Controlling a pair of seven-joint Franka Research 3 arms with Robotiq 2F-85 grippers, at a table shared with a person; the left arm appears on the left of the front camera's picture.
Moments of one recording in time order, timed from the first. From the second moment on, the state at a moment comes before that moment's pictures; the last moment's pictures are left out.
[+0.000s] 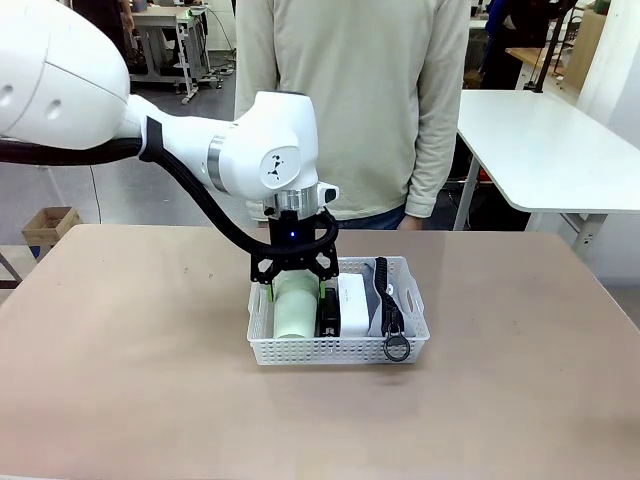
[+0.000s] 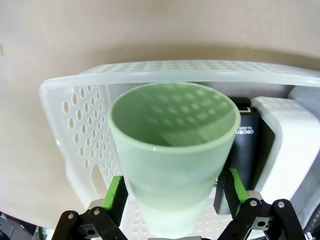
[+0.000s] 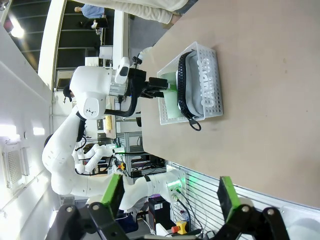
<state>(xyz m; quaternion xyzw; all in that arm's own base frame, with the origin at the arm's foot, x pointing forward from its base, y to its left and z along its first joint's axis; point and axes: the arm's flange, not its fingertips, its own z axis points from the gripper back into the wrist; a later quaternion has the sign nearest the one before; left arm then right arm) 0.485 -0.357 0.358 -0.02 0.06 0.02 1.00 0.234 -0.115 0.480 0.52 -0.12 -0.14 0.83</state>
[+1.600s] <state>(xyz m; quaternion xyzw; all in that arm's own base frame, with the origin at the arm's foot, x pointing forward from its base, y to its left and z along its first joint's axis) 0.314 0.089 0.464 -0.62 -0.20 0.04 0.76 0.234 -0.115 0.480 0.52 -0.12 -0.14 0.83</state>
